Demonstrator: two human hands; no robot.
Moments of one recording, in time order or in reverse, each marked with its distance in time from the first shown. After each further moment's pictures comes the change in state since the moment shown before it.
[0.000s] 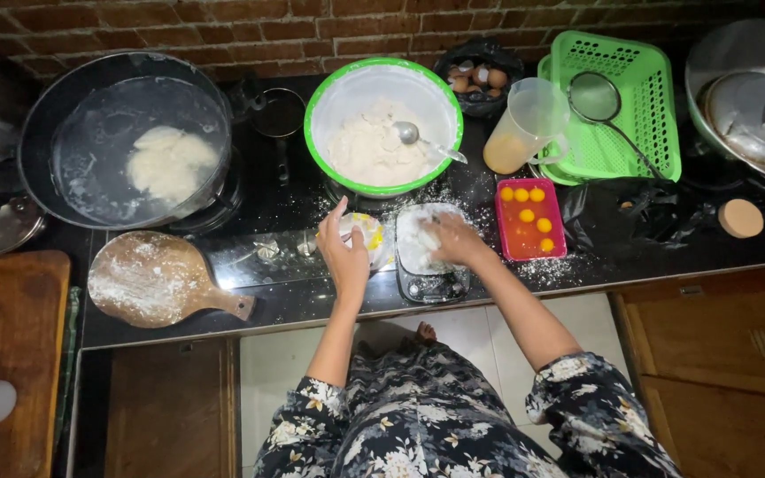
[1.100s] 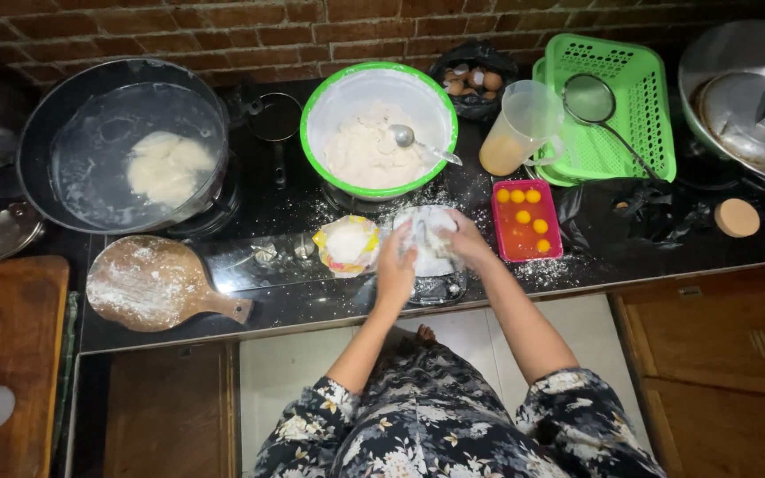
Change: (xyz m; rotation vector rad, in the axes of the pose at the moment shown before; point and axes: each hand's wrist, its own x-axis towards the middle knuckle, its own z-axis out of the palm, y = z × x) left_hand -0.046 -0.019 0.068 -0.161 -0.340 0.047; right_hand 0.008 0.038 0.056 1.139 0.293 0.367
